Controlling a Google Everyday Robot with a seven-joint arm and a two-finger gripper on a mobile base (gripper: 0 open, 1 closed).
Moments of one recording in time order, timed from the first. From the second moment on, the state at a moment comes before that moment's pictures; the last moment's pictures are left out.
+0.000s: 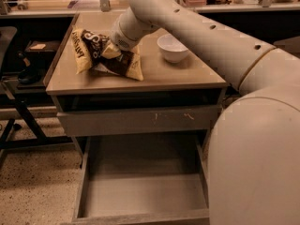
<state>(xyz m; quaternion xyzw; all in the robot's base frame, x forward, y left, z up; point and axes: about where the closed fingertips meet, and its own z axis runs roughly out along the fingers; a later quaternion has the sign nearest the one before) 0.739 0.127 0.866 -0.64 0.66 0.09 0.39</state>
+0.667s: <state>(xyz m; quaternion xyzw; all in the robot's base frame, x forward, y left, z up) 0.739 0.127 0.866 -0.64 0.66 0.09 0.39</state>
